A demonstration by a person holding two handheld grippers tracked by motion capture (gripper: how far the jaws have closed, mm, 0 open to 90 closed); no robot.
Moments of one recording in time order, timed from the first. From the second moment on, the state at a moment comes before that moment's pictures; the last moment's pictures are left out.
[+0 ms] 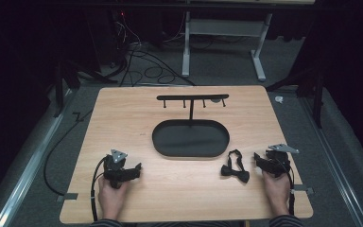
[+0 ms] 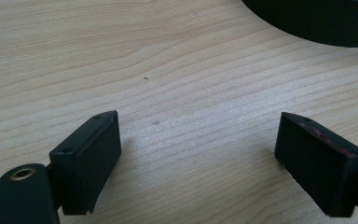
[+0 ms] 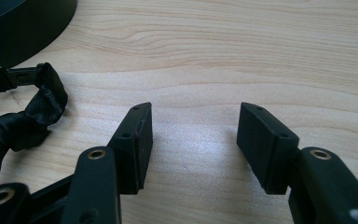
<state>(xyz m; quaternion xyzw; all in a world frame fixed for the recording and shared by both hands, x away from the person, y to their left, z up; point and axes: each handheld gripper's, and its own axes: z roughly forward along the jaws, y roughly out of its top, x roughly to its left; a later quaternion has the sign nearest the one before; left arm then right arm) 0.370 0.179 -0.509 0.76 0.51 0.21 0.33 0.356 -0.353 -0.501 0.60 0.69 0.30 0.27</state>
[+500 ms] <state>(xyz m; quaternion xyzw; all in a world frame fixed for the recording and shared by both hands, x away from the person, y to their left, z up) 0.370 0.179 -0.509 0.76 0.51 0.21 0.33 0.356 -0.352 -0.501 0.59 0.70 0.30 0.26</state>
